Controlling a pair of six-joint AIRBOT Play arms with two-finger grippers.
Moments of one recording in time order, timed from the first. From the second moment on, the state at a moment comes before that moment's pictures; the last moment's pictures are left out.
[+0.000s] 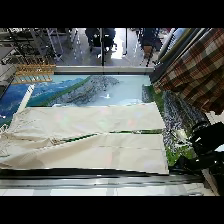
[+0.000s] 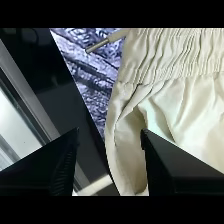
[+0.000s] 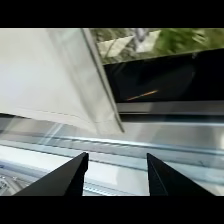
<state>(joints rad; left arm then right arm) 1.25 -1.46 1.10 1.13 -1.13 -1.37 -0.76 -1.18 0.64 -1.18 1.49 1.01</state>
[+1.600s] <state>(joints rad) 1.25 -1.46 1.10 1.12 -1.14 -1.37 -0.70 -1.35 0.56 -1.17 1.42 0.89</state>
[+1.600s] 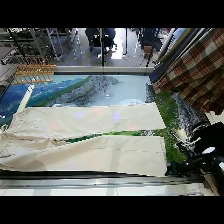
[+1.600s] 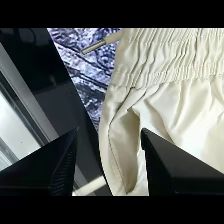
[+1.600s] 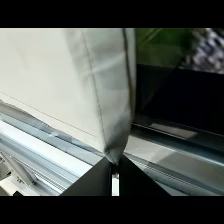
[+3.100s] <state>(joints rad) 1.27 -1.40 1.09 0.92 -1.18 -1.24 -0.69 -1.04 0.81 -1.16 1.48 0.95</state>
